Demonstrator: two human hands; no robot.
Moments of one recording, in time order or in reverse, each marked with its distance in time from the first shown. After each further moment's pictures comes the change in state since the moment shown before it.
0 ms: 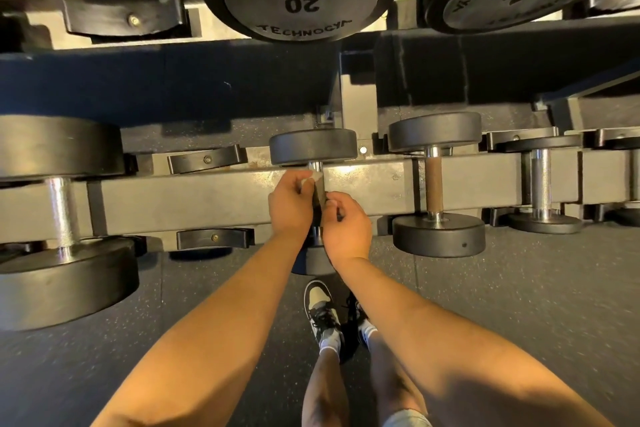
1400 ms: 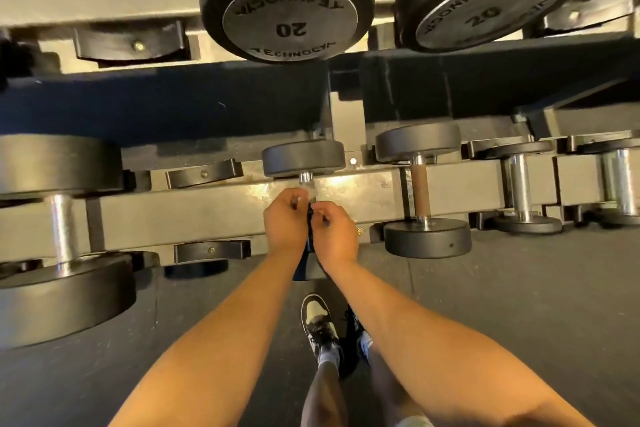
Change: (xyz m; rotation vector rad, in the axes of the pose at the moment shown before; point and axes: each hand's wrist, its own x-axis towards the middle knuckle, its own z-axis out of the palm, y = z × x) left_hand -0.011 -0.009 0.000 0.025 0.005 0.057; right_hand -0.002 -0.010 0.003 -0.020 -0.112 0.042
